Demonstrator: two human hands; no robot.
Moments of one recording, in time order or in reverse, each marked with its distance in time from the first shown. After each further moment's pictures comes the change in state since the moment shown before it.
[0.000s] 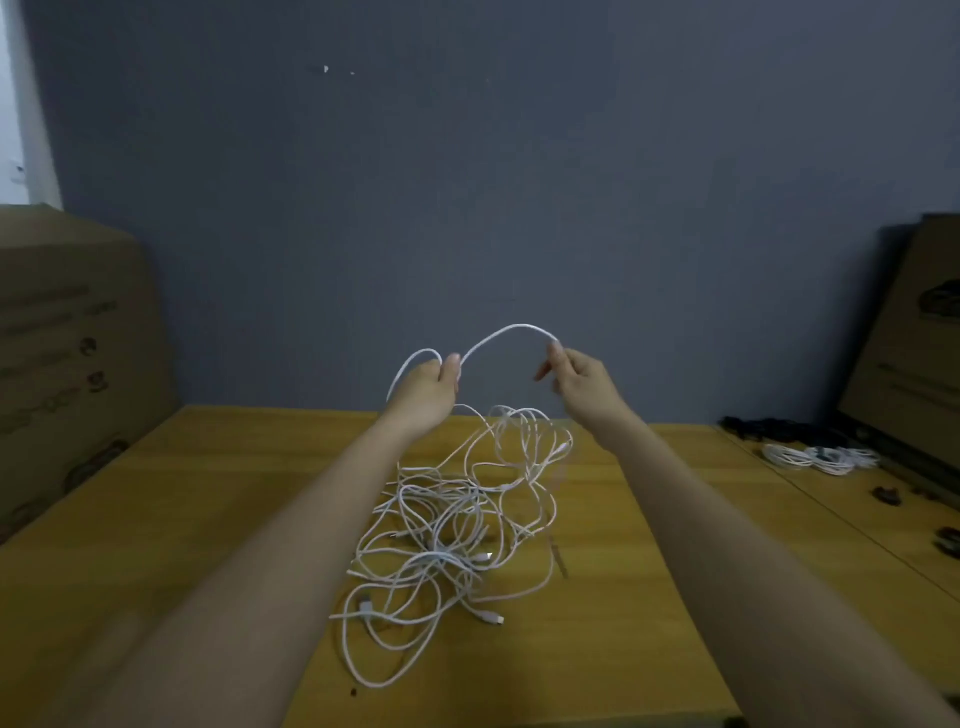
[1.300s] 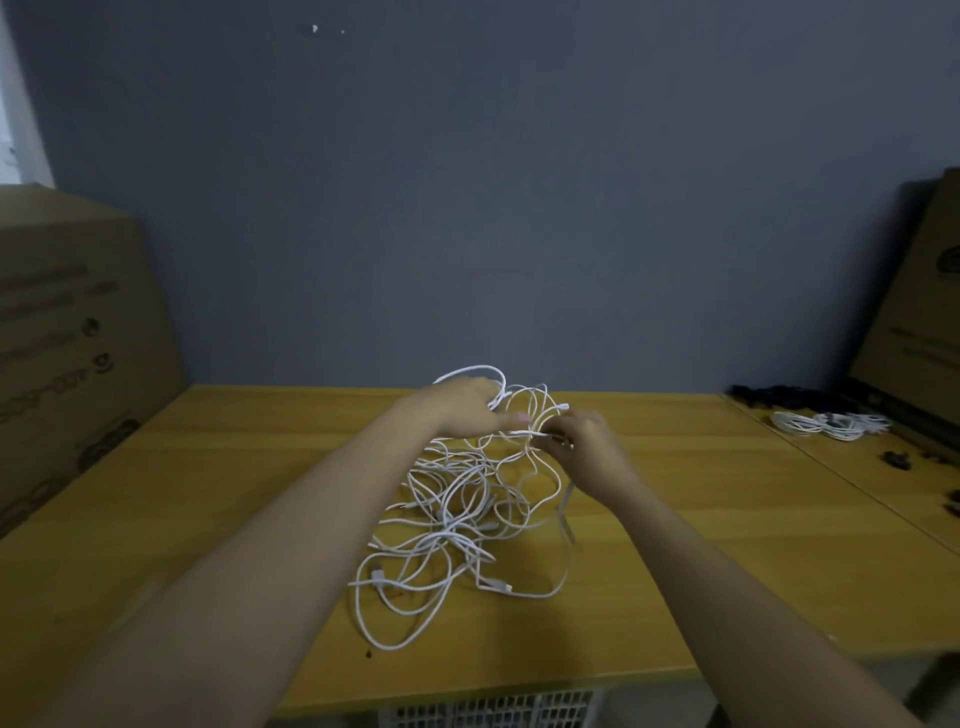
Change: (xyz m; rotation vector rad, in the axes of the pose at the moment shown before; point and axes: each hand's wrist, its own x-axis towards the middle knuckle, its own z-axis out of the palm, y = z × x) left_hand -0.007 0.004 0.023 0.528 -0.503 0.194; right_hand -0.055 0.078 0.013 -0.637 -0.132 -0.218
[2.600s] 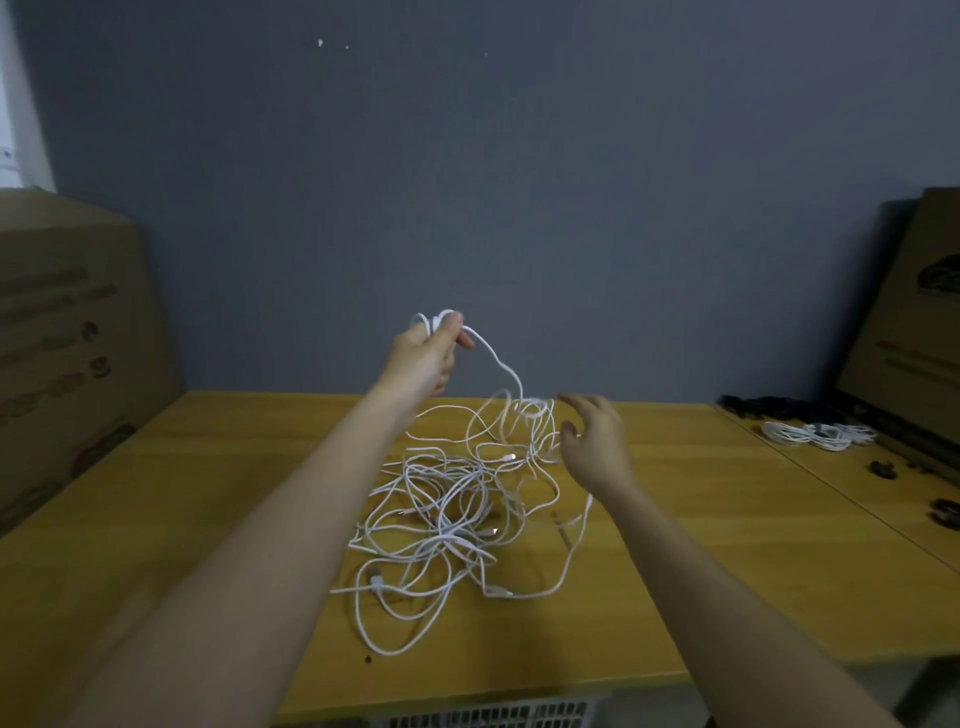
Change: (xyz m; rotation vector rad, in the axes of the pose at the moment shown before) left_hand -0.028 -0.006 -0.027 -1.162 0.532 -0.080; right_hand -0.001 -0.016 -0.009 0.232 0.219 0.272
